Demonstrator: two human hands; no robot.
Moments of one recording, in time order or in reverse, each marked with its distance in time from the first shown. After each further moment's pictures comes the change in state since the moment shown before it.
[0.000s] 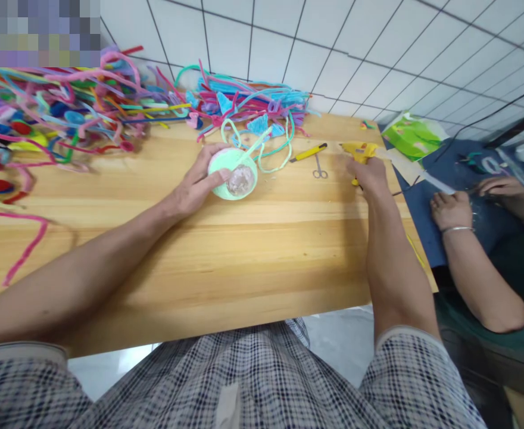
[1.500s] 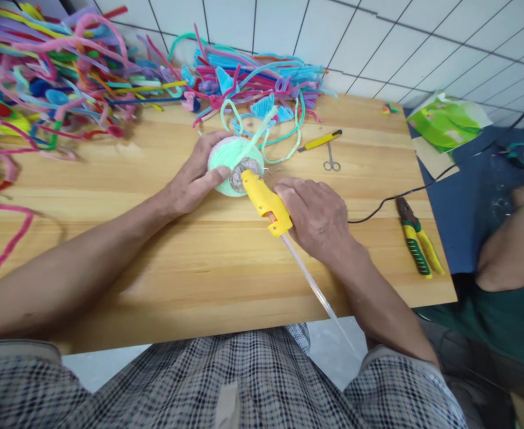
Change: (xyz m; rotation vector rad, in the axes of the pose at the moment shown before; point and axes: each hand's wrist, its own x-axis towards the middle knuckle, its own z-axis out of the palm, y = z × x) left_hand -0.004 0.014 0.001 0.051 -0.044 0.041; right_hand -0.105 -0.195 0.082 -0.502 -0.131 -0.659
